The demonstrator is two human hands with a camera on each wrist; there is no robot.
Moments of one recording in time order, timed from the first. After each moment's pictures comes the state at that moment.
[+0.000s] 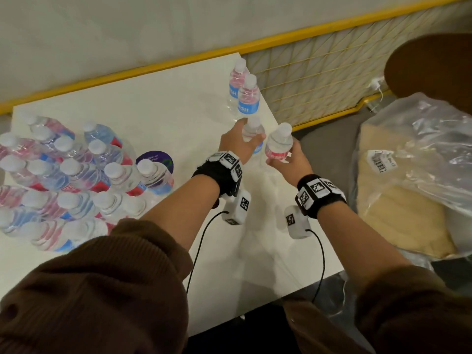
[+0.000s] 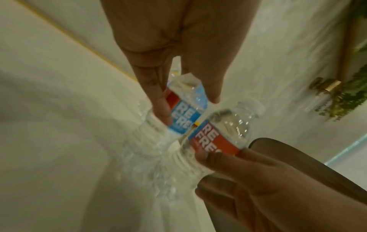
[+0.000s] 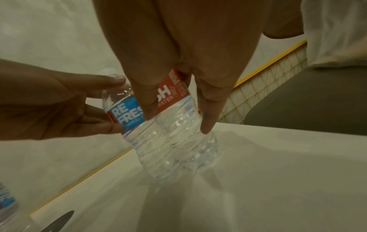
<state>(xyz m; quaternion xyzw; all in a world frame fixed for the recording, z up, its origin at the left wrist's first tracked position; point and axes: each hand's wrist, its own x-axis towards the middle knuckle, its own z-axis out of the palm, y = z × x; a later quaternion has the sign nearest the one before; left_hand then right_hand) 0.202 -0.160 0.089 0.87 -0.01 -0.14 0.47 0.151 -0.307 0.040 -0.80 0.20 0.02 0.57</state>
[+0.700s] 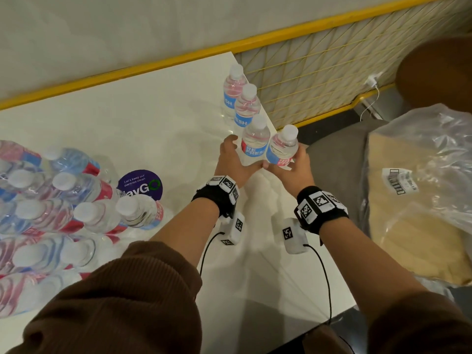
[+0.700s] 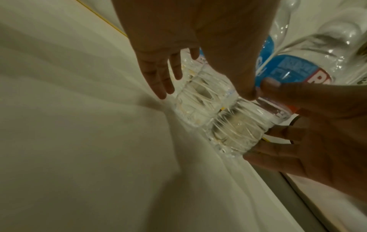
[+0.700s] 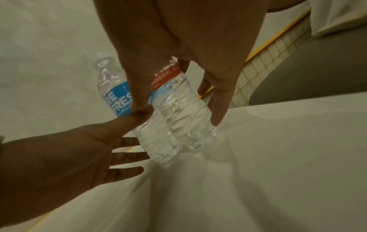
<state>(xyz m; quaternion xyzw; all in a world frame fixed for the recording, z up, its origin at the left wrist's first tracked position) 0.255 -0.165 -0.003 0.86 -0.01 -0.14 0.49 0.195 -0.312 0.012 -0.77 0.24 -0.02 0.59</state>
